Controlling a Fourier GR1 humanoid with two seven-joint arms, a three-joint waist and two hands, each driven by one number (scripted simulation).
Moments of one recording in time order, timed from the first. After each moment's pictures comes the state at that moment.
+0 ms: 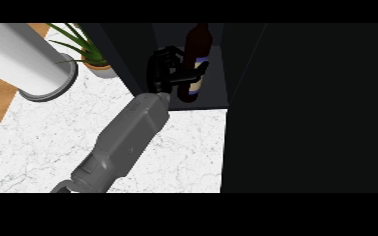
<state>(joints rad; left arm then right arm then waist) -0.90 0.00 -0.35 -0.53 0.89 0.52 -0.50 0.21 -0.20 0.31 -2.51 -0.09 0.03 0.37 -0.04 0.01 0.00</state>
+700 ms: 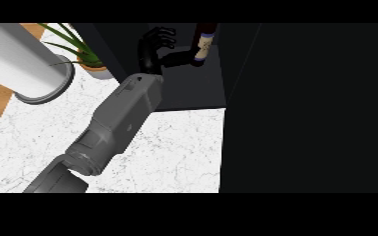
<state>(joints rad) -1.10 0.04 -0.33 -0.25 0.78 0.66 -0.50 0.21 -0.18 0.32 -2.50 -0.09 0.06 0.36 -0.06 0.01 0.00</state>
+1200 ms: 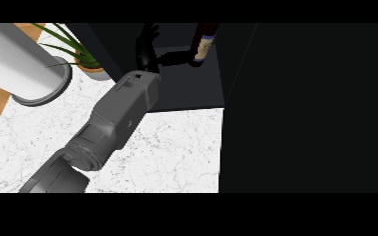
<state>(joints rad) -1.16 0.04 -0.34 -0.13 0.72 0.69 -0.49 0.23 -0.17 0.34 -2.50 -0.09 0.08 0.34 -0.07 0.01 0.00</state>
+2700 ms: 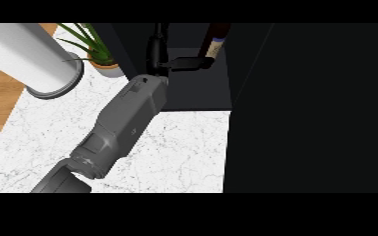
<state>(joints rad) -1.07 0.01 -0.29 -0.32 0.67 0.46 -0.66 0.27 -0.15 0.35 -2.51 -0.08 0.07 0.35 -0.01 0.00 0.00</state>
